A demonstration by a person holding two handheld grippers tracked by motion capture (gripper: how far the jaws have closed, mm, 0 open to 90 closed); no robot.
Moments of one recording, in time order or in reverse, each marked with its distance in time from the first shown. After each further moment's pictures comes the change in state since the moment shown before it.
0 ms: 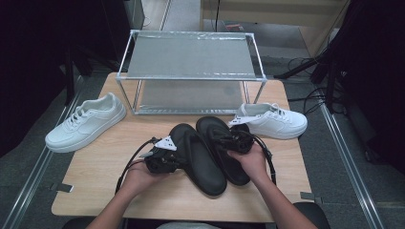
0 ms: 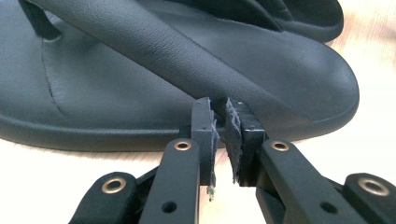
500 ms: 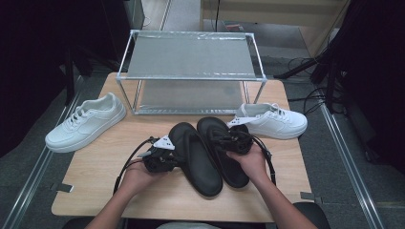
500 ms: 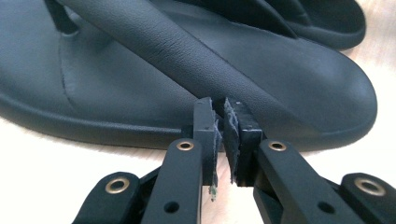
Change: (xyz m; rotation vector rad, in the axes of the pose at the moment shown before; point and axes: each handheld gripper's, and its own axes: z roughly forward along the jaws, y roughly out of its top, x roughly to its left) left arm 0.002 -0.002 -0.001 -0.005 0.027 0.003; right arm 0.003 0.000 0.001 0.009 0.009 -0.009
